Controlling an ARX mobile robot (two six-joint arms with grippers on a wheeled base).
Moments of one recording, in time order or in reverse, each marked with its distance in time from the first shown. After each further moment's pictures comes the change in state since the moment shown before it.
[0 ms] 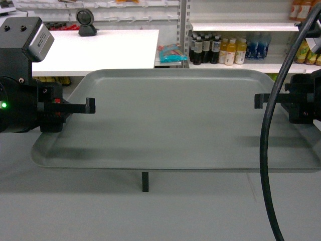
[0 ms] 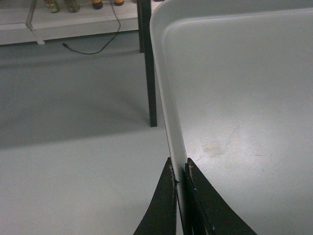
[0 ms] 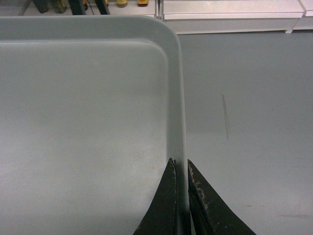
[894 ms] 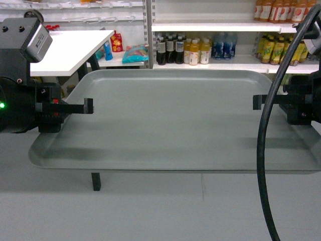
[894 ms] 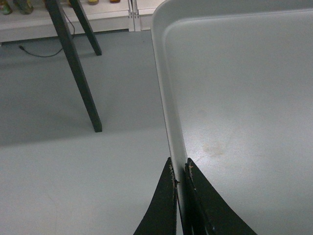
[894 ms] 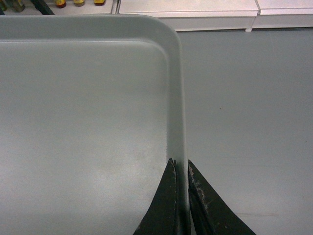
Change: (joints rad) left arm 0.000 0.000 0.000 -0.004 0.001 0.000; right arm 0.002 0.000 0.000 -0.002 -0.005 0.002
